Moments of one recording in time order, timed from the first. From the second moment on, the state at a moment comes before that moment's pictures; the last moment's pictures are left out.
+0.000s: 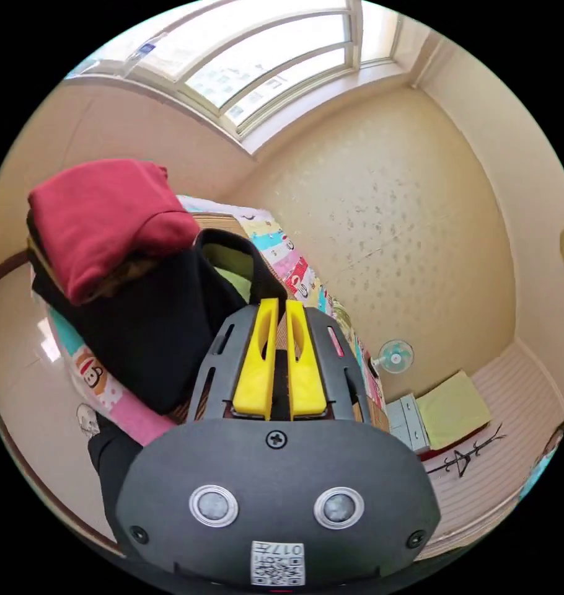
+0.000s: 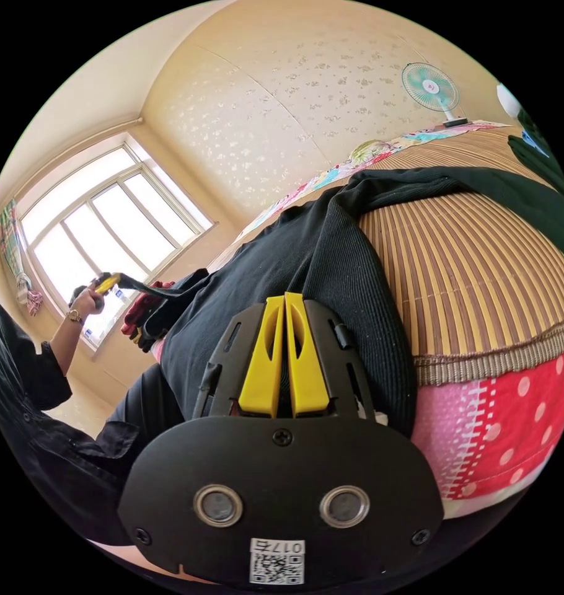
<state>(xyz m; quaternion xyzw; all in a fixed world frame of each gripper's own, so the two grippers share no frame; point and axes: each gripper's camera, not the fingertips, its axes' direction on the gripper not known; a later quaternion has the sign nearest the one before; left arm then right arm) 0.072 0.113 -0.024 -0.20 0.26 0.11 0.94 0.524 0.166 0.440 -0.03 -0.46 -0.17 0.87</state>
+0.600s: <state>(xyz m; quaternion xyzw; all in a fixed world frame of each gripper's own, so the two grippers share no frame) 0.311 0.534 0.012 -0.40 0.33 0.39 0.76 0.509 0.227 0.441 -0.01 -0.47 -0.19 0.86</state>
